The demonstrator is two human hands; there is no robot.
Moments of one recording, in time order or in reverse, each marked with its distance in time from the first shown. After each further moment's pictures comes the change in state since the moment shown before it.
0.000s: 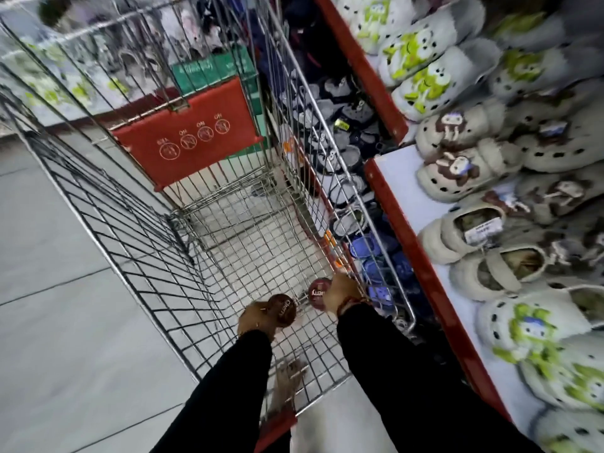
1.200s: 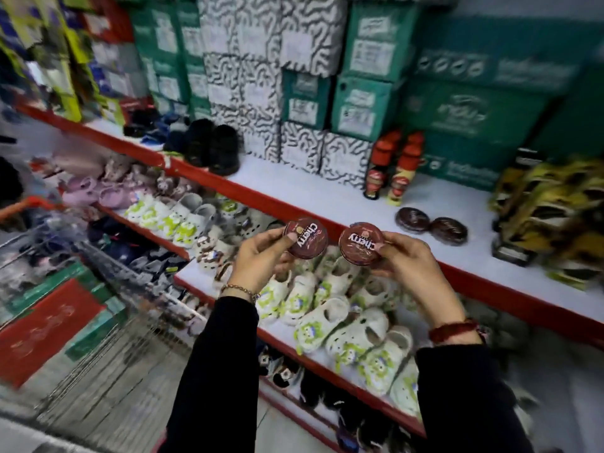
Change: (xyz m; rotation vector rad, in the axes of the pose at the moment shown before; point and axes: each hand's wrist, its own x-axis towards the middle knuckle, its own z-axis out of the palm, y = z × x) left_hand -0.540 0.149 0.014 -0.413 -0.800 0.980; right_hand -0.509 0.299 -0.268 1.197 0.853 -0.440
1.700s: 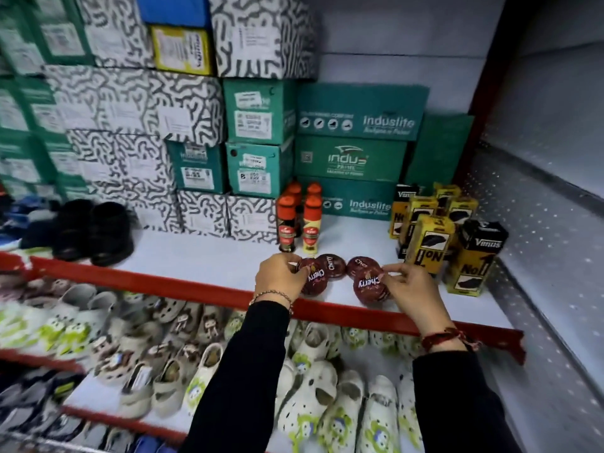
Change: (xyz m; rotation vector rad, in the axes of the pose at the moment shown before) left_hand 0.070 0.007 0.159 0.911 -0.158 0.285; right_hand 0.040 -0.002 -0.115 -0.468 0.507 0.018
